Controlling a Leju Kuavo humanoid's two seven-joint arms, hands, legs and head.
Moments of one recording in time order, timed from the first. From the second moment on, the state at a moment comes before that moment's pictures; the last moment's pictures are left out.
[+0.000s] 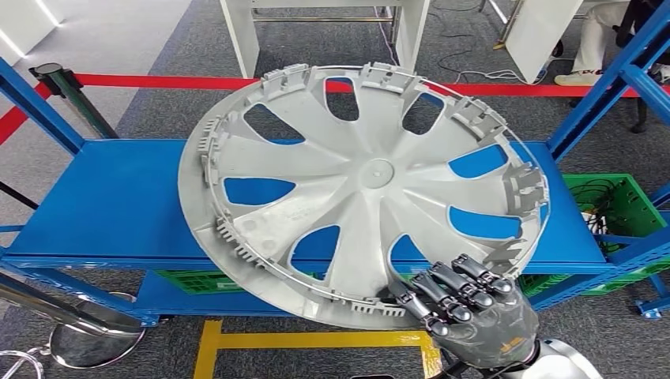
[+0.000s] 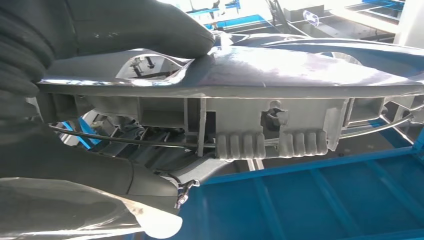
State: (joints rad) left arm -0.07 -0.05 -1.23 -0.18 0.38 0.17 -0.16; right arm 0.15 -0.14 0.42 -2.17 1.57 -0.68 -0.27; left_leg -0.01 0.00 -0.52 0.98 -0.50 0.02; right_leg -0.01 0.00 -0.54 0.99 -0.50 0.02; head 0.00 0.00
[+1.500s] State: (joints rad) left arm -0.06 0.01 -1.23 -0.18 0.38 0.14 -0.23; right arm 0.15 -0.14 0.42 -2.17 1.57 -0.68 -0.25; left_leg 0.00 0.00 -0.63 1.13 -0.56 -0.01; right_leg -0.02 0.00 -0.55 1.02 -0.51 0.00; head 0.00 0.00
